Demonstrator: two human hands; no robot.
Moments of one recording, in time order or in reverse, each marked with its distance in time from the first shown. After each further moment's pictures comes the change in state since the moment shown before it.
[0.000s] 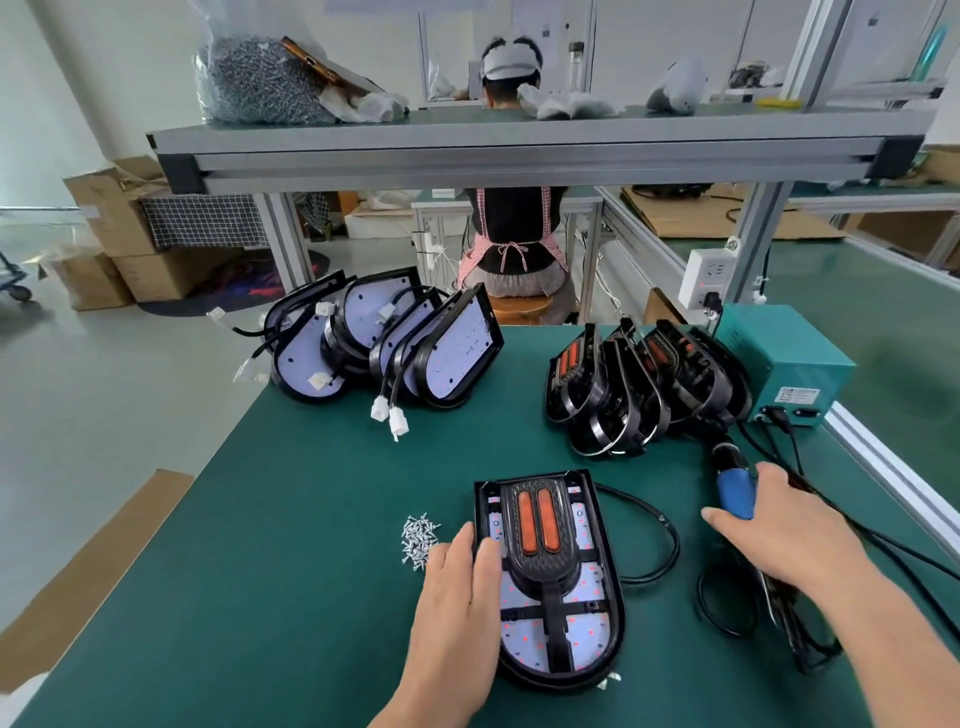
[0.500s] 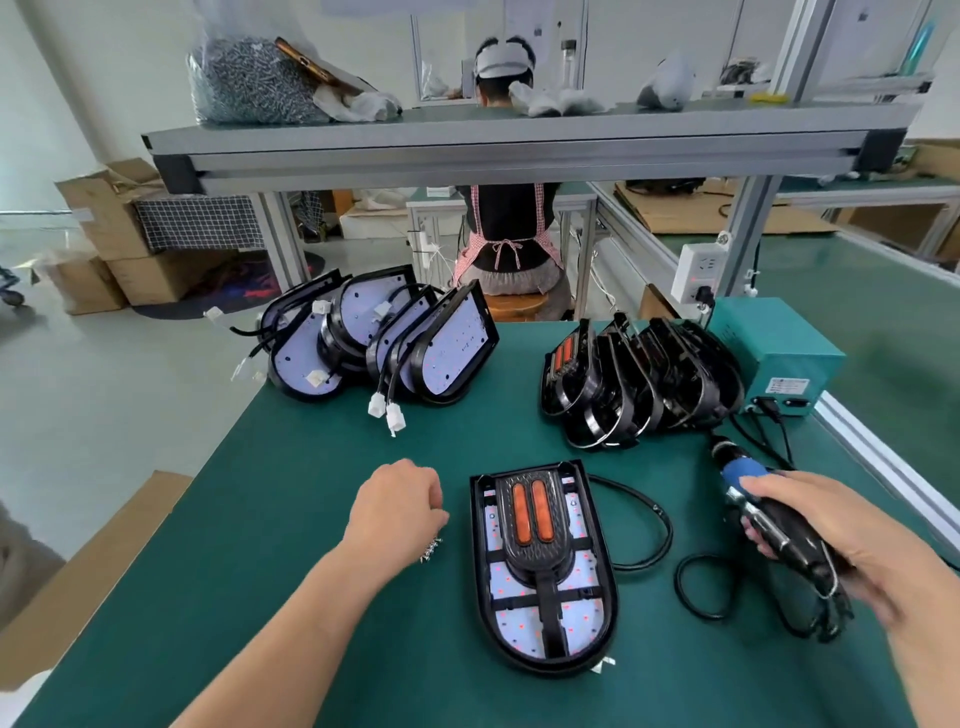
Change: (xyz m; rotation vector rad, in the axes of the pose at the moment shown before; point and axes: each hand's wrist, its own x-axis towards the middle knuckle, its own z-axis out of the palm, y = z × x) left_hand 0.091 -0.006 -0.059 0.823 -0.057 0.099; right_hand -0.008 0.026 -0.020 1.077 -0.268 0.117
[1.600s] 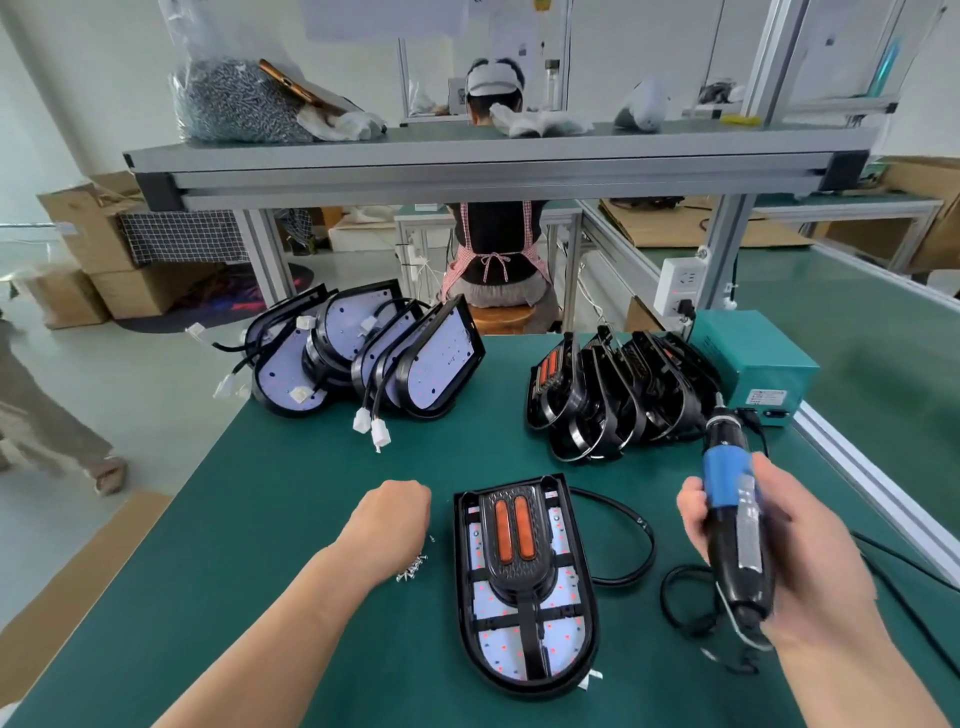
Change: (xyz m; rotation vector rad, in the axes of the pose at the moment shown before) left_hand 0.014 0.004 0.001 0.139 -0.211 0.007; right_hand -0.051 -0.006 0.051 1.108 -0.276 -0.150
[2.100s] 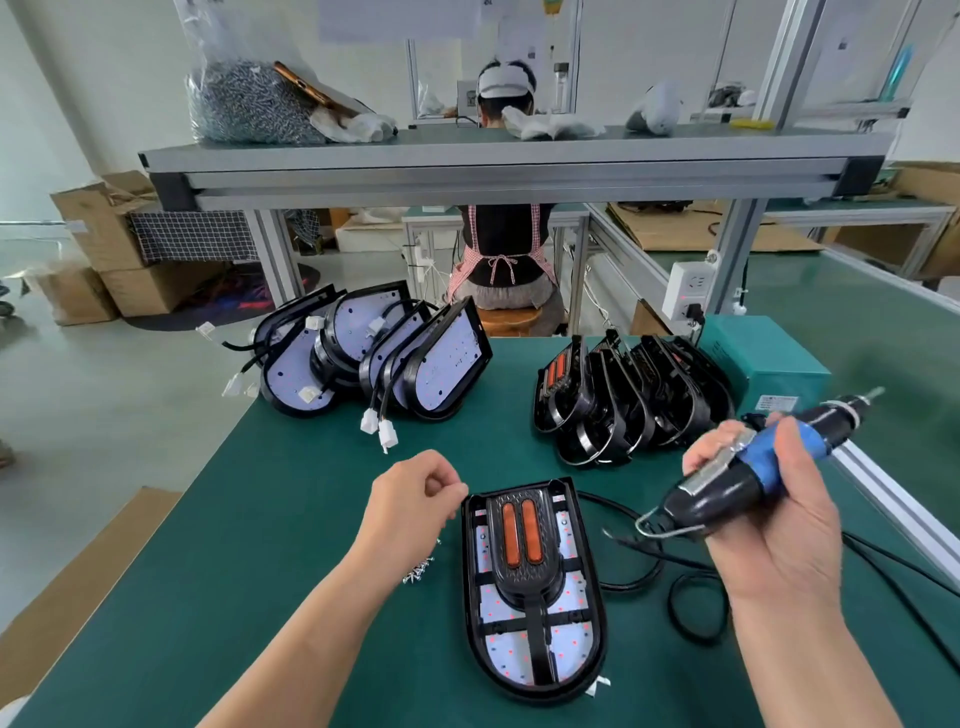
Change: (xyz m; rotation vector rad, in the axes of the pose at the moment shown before) left_hand -0.022 0.019 -0.012 -0.827 0.309 0.002; right_hand 0.014 0.014 0.034 0.228 -0.150 -0.280
